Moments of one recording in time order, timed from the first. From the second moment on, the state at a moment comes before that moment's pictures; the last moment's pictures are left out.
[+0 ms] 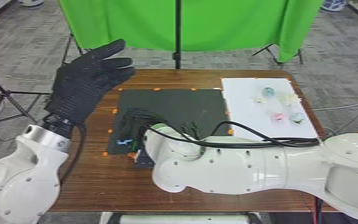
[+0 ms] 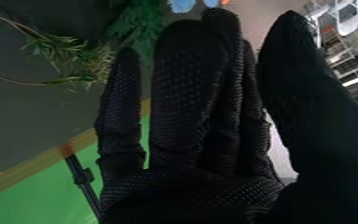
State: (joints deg) left arm 108.7 -46.6 -91.0 -131.9 32.7 4.1 5.5; right arm -28.8 -72.4 -4.6 -96.9 -83.2 21.8 48.1
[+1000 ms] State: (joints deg) left arm 132.4 -47.0 -104.0 -139.7 31.7 13.8 15.9; right arm -44.3 -51.8 21.6 -112.7 -104.3 18.2 50.0
